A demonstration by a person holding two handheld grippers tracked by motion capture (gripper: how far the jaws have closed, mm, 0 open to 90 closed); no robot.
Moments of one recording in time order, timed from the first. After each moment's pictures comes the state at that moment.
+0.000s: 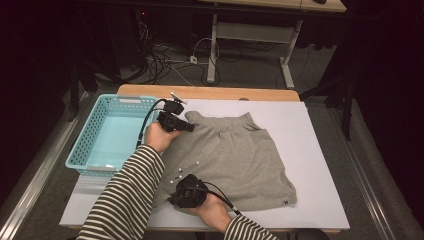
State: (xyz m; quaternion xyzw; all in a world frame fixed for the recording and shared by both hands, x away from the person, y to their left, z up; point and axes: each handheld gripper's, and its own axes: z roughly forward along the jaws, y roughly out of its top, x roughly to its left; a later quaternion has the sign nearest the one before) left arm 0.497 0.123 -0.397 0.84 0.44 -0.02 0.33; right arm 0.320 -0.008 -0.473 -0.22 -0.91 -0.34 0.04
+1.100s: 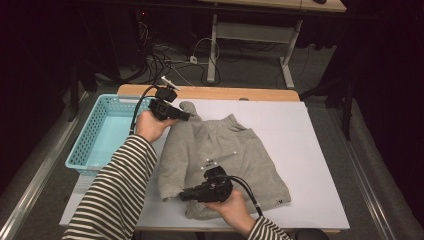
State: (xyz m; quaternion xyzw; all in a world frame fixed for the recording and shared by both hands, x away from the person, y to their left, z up) left arm 0.495 0.132 -0.352 0.84 0.43 -0.01 0.34; right arm 0.321 -0.075 -0.436 -0.26 -0.83 -0.46 0.16
